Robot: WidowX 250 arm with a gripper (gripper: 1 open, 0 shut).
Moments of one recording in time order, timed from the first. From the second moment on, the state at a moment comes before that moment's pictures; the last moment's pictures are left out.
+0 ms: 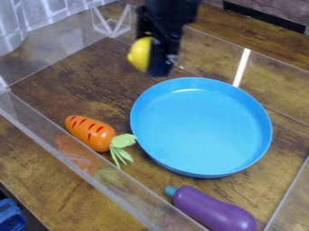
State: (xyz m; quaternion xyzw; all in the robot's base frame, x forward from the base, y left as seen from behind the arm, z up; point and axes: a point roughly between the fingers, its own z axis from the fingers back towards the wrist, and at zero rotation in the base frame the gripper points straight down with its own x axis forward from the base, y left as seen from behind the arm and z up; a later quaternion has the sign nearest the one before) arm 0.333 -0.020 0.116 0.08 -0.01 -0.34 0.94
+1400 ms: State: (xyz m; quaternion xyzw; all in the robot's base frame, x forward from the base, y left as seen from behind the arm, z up) arm 0.349 -0.040 0.073 0.05 -0.04 -0.32 0.95
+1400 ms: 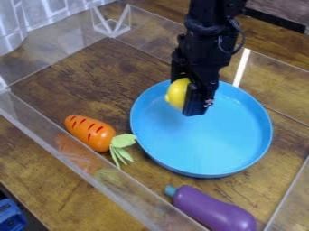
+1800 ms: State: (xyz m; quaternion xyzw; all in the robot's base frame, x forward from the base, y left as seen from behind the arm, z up) arm 0.354 -0.044 0.082 0.05 -0.04 -0.31 0.95
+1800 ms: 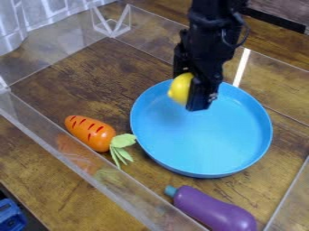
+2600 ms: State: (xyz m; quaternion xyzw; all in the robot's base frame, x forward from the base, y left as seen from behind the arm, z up) arm 0.360 -0.066 0.071 0.03 -0.04 -0.33 0.94
